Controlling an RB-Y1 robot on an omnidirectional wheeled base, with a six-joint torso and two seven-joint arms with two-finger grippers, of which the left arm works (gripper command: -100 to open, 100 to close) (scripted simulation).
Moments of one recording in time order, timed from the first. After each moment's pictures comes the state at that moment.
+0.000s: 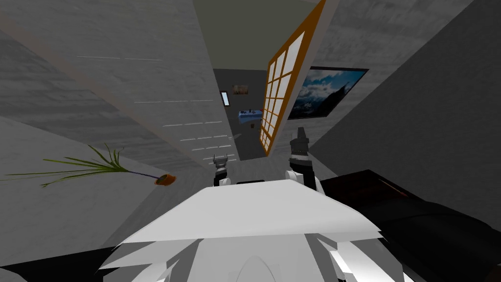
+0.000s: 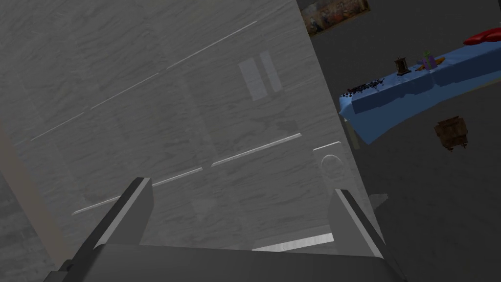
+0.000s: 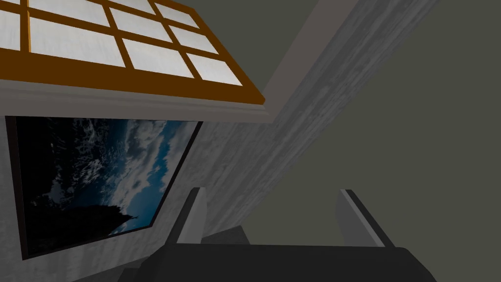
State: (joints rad) arm 0.23 0.07 -0.11 -1.33 0.42 -0.81 0.74
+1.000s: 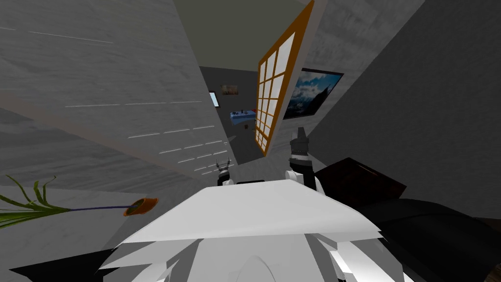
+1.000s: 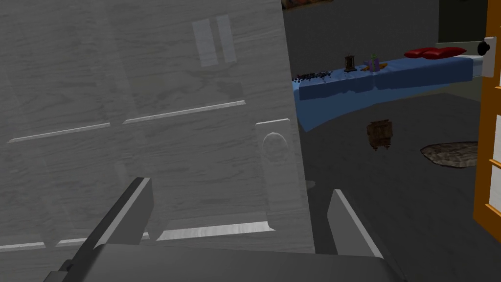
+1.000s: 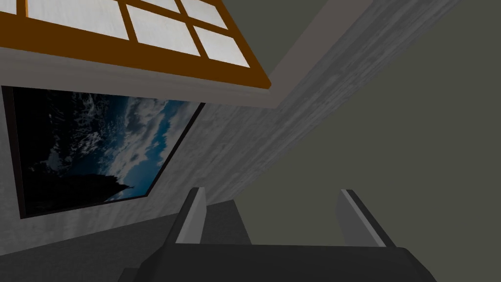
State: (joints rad) arm 0.18 0.03 -0.13 -1.13 0.53 -0.86 0.89
